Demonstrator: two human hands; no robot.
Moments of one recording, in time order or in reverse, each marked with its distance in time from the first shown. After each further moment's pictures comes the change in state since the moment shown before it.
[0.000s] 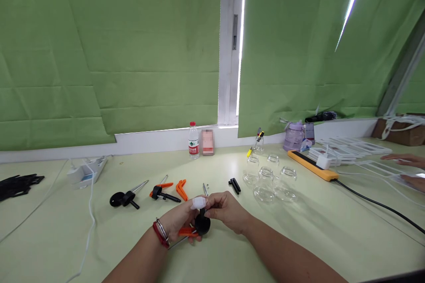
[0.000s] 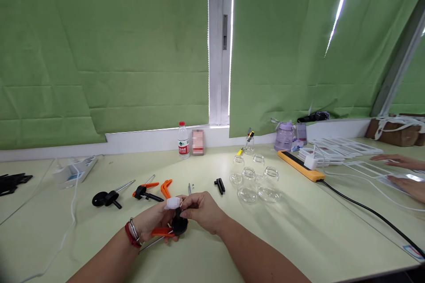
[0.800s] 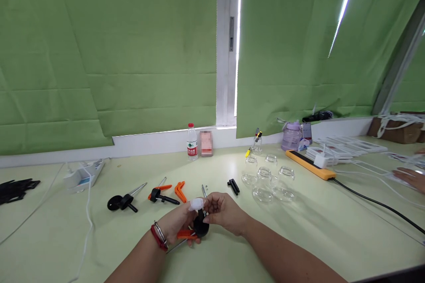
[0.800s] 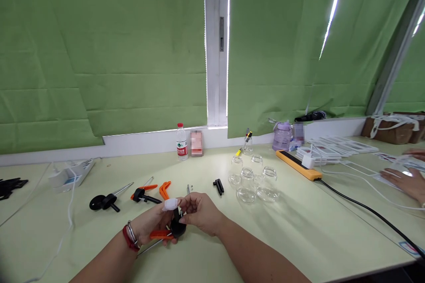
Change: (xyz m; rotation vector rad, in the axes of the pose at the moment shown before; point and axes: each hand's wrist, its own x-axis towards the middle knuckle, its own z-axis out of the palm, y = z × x) left_hand -0.002 0.004 0.004 0.017 0.019 -0.006; right_hand 0.001 0.009 -0.005 -0.057 0.009 0.005
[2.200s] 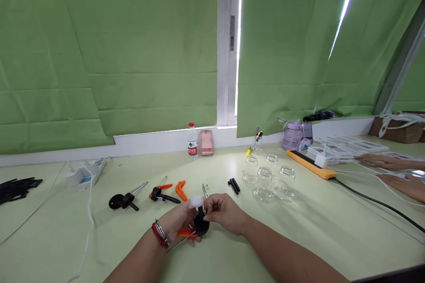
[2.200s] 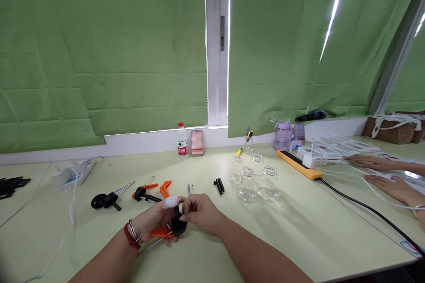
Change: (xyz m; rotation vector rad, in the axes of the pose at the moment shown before) left_hand 0.002 0.001 -0.001 0.006 -0.020 -0.033; right_hand -0.001 0.004 0.001 -0.038 -0.009 -0.011
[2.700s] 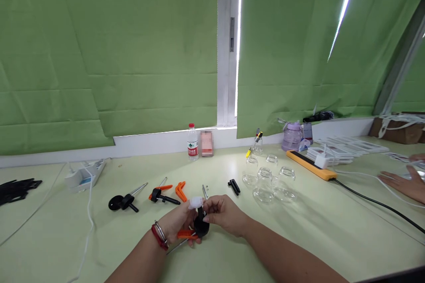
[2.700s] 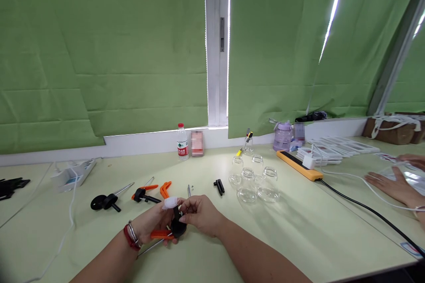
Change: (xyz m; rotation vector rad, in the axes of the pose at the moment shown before) left_hand 0.001 -0.003 -0.003 -0.020 -0.004 -0.002; right_hand -0.001 -0.001 0.000 -0.038 -0.012 0.030
